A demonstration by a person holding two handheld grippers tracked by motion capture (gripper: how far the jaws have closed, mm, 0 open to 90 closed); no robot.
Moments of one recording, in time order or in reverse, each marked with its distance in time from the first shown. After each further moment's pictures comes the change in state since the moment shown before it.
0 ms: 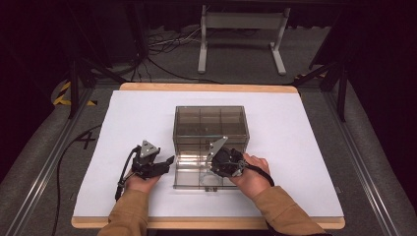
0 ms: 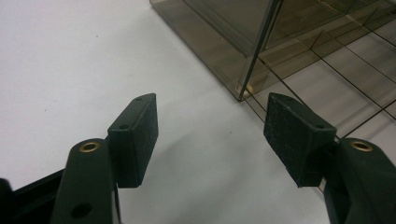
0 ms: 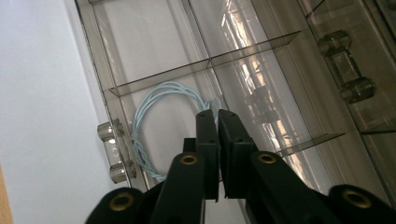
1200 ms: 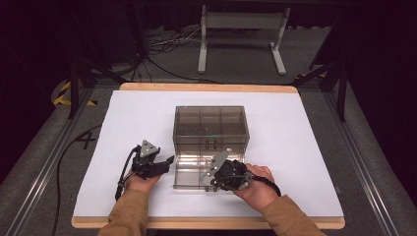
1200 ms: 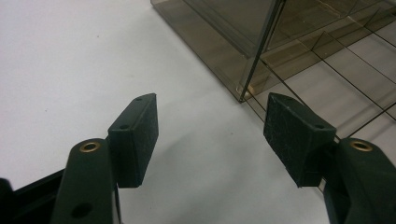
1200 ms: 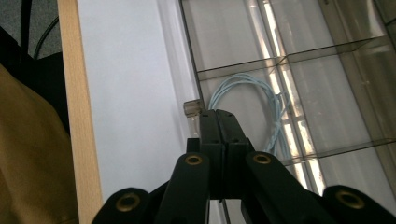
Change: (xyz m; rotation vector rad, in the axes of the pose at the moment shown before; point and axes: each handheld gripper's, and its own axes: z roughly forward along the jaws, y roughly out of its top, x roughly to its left) left arm 0.000 0.000 0.001 0.000 0.002 -0.004; right arm 0.032 -0.012 -0.015 -0.033 0.100 -0.085
